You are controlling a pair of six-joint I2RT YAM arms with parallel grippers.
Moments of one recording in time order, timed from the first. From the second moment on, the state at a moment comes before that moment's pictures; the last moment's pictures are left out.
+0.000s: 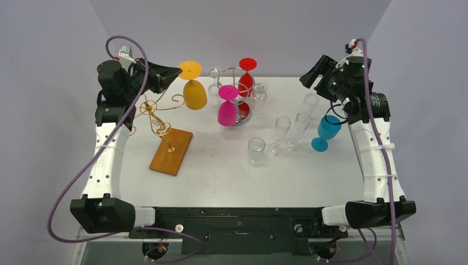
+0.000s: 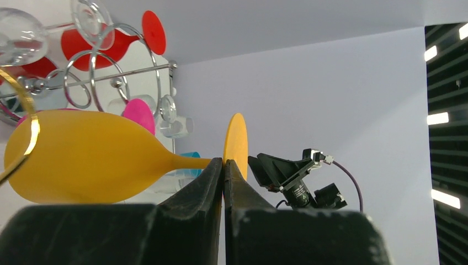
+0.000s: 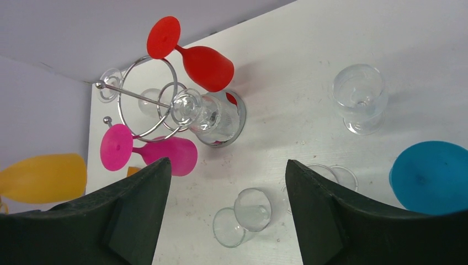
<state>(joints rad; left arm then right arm) 0.05 1.31 1.43 -0.21 0.65 -1.30 0.09 1.36 1.72 -0.82 -0.13 0.52</state>
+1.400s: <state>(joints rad) -0.43 1.60 1.63 0.55 0.45 -1.95 0.30 1.24 1.25 0.35 -0.39 1.11</state>
